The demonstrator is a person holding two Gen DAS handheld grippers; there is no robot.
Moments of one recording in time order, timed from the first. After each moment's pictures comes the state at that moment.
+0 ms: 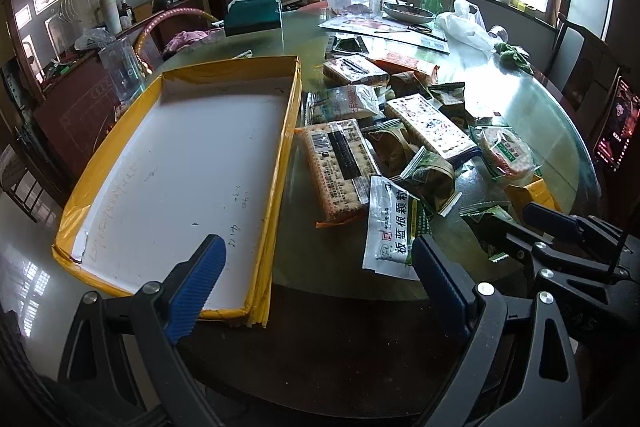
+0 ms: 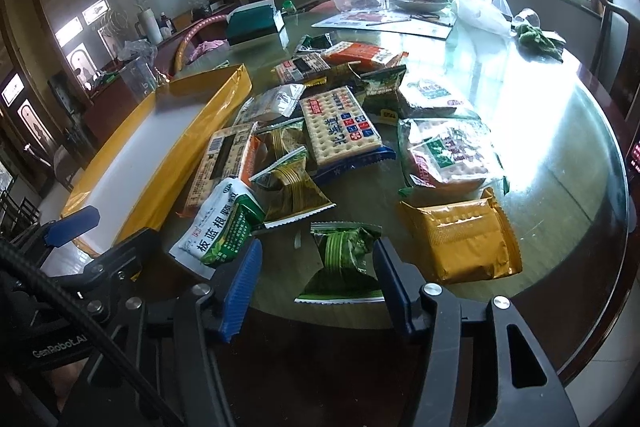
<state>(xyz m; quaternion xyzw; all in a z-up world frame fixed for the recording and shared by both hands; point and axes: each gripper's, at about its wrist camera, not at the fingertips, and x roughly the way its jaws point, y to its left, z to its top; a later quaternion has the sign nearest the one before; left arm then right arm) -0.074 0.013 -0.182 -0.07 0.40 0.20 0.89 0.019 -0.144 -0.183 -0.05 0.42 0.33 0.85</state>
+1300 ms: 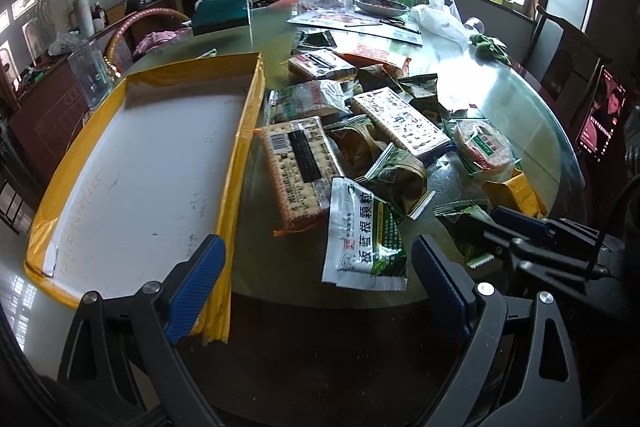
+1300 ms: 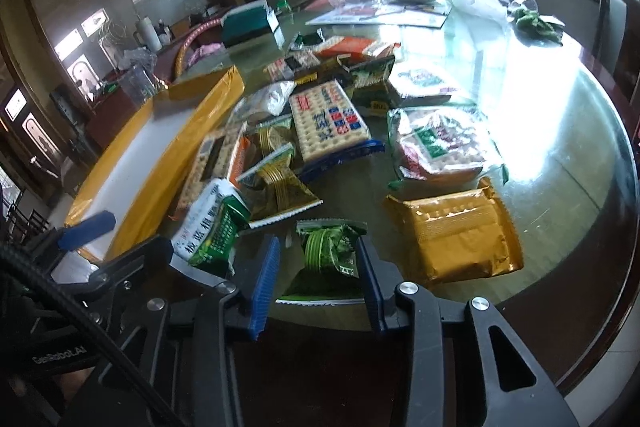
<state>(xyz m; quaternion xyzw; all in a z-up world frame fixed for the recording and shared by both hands) -0.050 0.002 -0.187 -0.07 0.41 0.15 0.90 0.033 -0.153 -0.196 -0.02 0.43 0.33 0.84</state>
